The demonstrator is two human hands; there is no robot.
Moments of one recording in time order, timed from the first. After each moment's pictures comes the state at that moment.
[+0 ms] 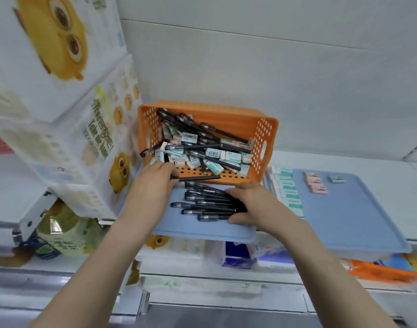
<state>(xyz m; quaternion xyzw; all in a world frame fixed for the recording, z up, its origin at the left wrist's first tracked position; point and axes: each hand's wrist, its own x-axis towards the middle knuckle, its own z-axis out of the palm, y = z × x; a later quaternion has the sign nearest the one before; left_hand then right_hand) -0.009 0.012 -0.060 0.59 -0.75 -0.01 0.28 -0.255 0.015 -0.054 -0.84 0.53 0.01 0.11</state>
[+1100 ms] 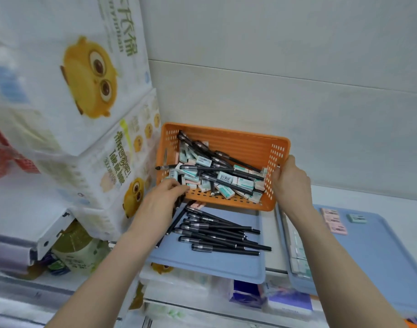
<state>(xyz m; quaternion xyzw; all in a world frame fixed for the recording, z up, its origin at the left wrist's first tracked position) 0.004 -0.012 -0.065 0.59 -0.76 -0.01 0.27 -0.277 -0.073 -0.020 -0.63 0.71 -0.31 0.02</state>
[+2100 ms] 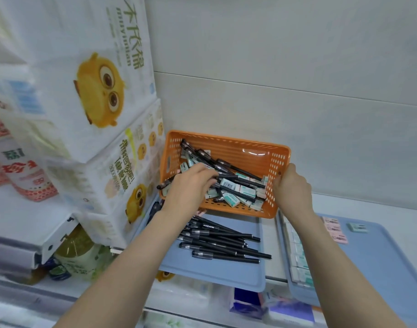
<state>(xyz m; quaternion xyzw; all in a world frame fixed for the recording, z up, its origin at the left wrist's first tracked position) -0.045 -0.052 -0.029 0.50 -0.78 0.04 0.38 -0.284 -0.084 -0.024 -0.62 0.73 -0.29 0.04</state>
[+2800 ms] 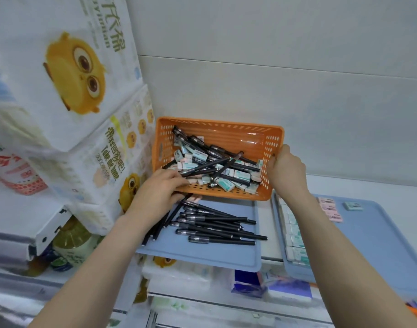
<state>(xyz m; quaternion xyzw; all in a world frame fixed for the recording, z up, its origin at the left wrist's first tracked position) 0.007 -0.030 -0.057 0.56 -0.81 0.01 0.20 -0.283 -0.084 -0.021 -0.63 0.72 -0.29 0.04</state>
